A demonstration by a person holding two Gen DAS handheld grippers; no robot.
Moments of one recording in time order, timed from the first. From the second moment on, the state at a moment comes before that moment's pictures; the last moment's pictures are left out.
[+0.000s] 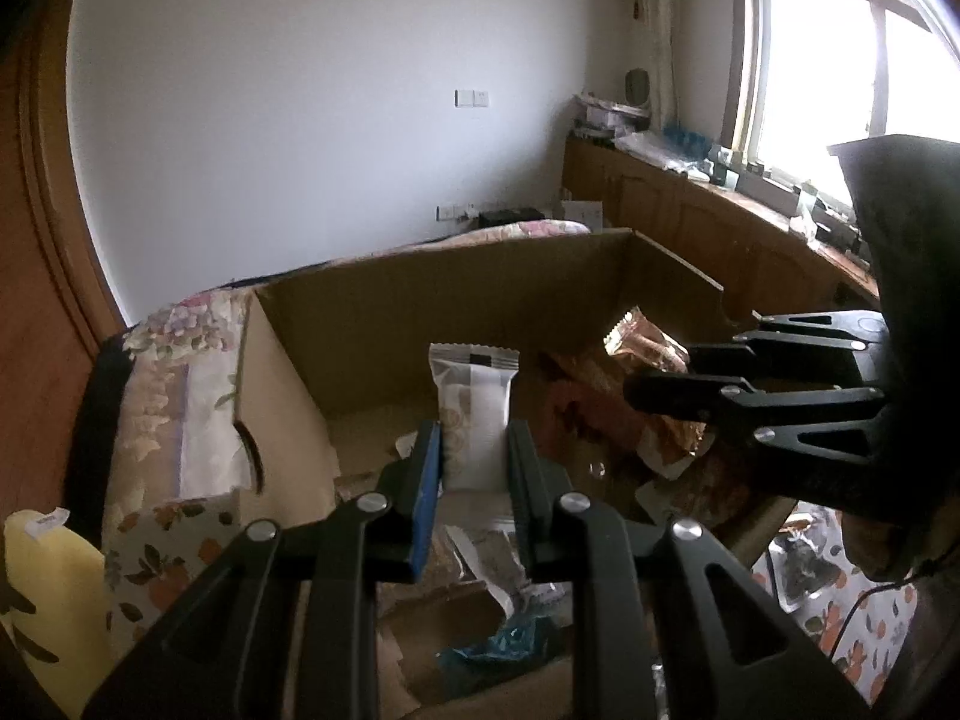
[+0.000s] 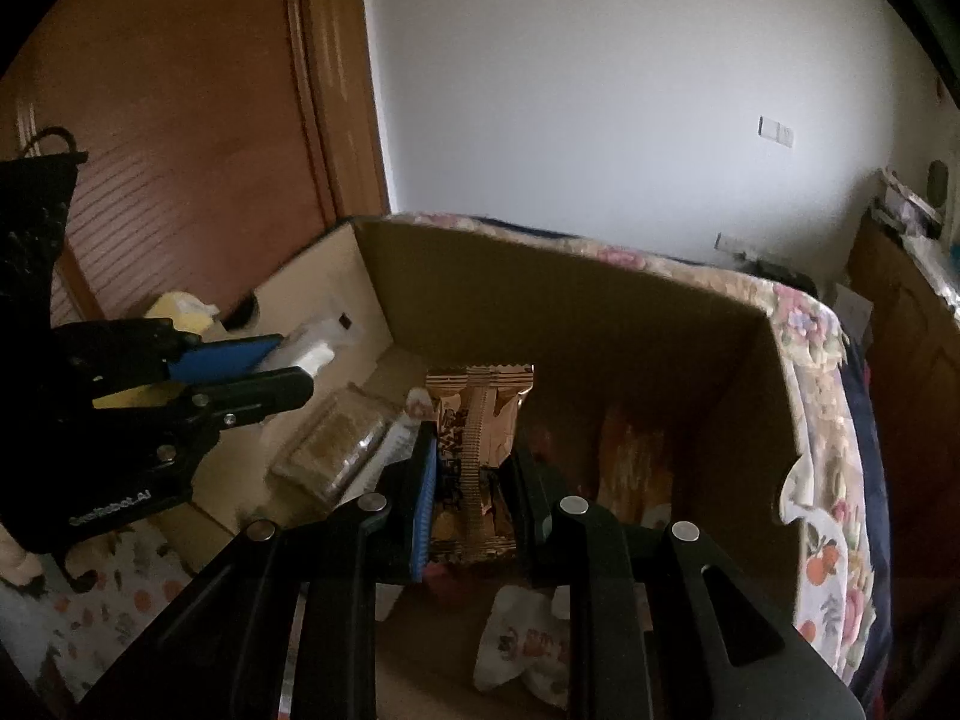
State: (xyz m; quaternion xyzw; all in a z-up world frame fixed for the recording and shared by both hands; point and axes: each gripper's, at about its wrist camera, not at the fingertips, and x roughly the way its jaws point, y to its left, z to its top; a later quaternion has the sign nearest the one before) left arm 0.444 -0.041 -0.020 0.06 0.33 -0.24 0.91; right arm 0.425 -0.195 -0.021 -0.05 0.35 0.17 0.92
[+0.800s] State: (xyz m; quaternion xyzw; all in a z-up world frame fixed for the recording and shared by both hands) left arm 0.417 -0.036 -0.010 0.04 0.32 -0.23 0.92; right arm 0.411 -0.230 -0.021 0.00 0.36 0.16 0.92
